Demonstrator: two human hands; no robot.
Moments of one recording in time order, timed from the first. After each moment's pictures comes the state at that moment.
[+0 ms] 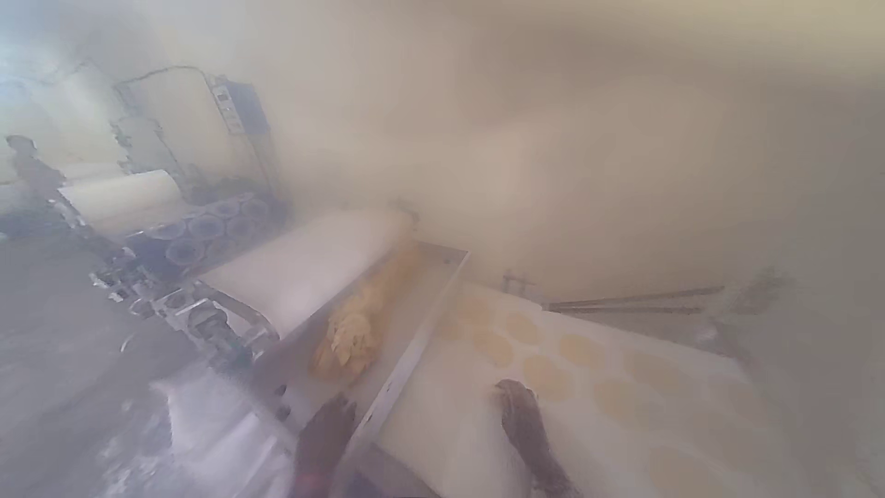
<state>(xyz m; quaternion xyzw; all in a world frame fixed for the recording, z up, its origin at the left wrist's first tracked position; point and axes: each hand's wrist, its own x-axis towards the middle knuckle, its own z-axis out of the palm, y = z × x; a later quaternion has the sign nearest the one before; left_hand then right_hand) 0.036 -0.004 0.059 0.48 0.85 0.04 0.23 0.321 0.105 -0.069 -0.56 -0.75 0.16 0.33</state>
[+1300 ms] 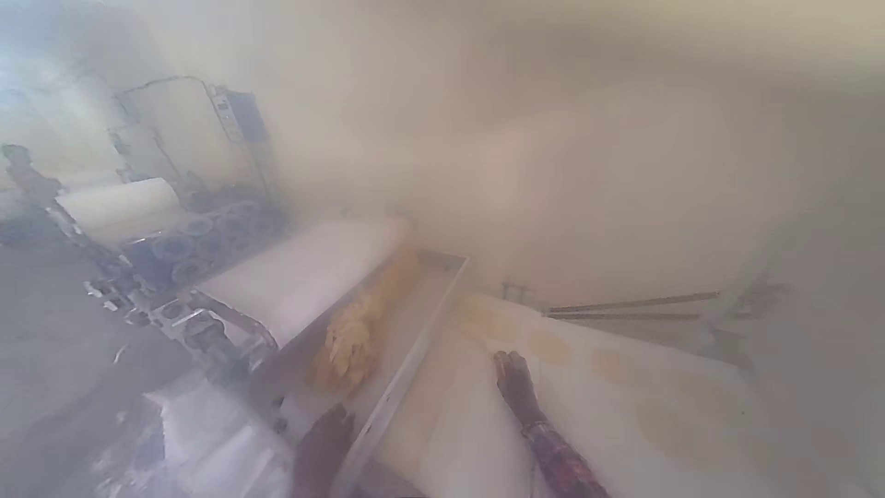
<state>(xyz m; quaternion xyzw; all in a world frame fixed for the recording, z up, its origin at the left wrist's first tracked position) 0.017 0.002 0.034 0.48 0.84 0.05 0.23 0.316 0.192 -0.070 -0.61 -0.73 0.16 0.24</state>
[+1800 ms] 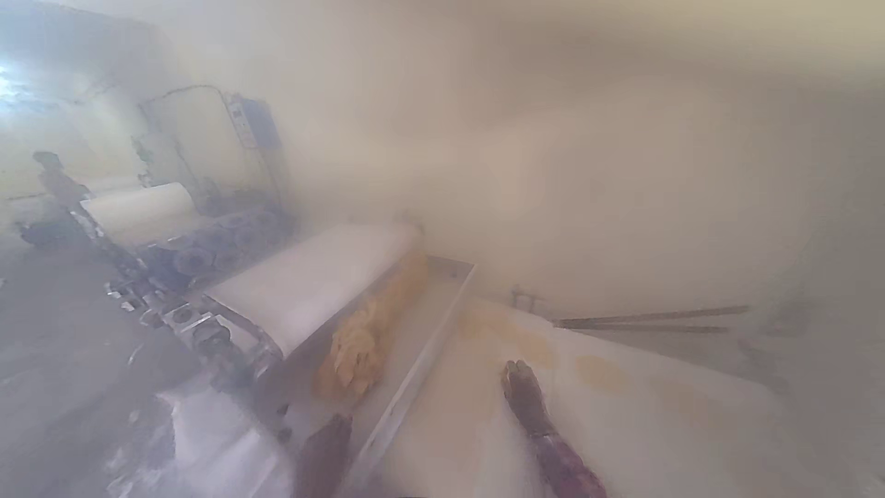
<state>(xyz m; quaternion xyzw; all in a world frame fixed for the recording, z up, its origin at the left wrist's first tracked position) 0.012 -0.003 0.018 0.44 0.85 0.21 0.20 0.311 0.196 -0.053 -0.63 -0.74 0.18 0.14</state>
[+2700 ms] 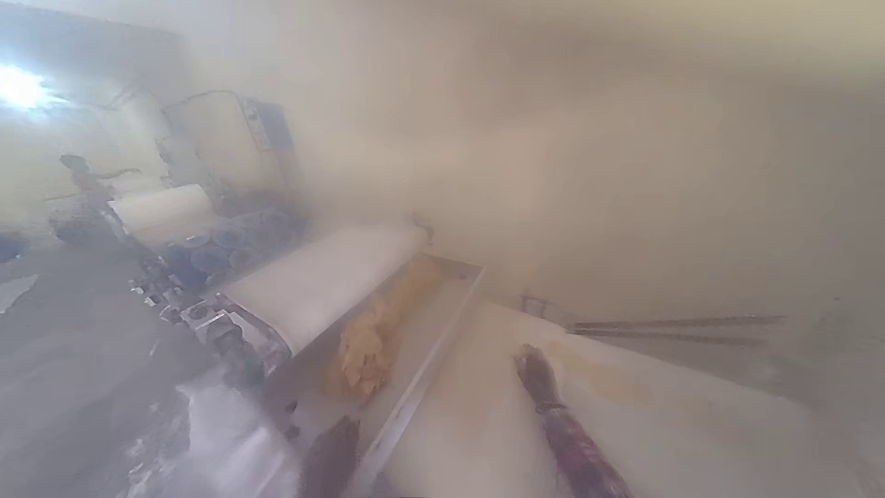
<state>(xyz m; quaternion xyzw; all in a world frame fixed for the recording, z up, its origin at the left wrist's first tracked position) 0.010 -0.002 0.015 0.46 0.85 0.16 0.19 0.320 0.253 -0.063 -0.66 -0.68 0.19 0.24</state>
